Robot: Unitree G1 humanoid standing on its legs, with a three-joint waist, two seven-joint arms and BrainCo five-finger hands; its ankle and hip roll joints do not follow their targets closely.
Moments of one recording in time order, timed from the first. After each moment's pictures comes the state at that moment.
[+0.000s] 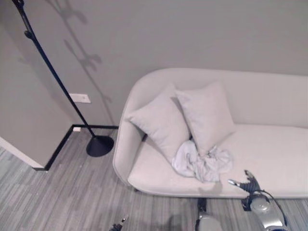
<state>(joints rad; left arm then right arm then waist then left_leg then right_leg) 0.06 0.17 0.07 1.26 -0.57 -0.12 0.07 0.06 -0.35 0.09 0.64 -0.09 0.08 -0.26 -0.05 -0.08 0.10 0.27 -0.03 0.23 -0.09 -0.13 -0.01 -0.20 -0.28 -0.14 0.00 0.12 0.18</state>
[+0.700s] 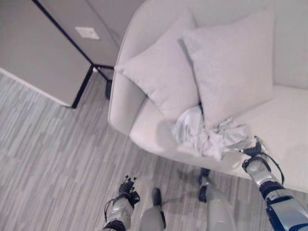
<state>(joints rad) -0.14 0.17 -0.07 1.03 -0.71 -0.22 0.15 -0.53 -0.40 0.21 1.09 -0.11 0.04 -0.52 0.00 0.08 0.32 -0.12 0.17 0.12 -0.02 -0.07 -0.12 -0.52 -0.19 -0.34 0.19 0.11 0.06</state>
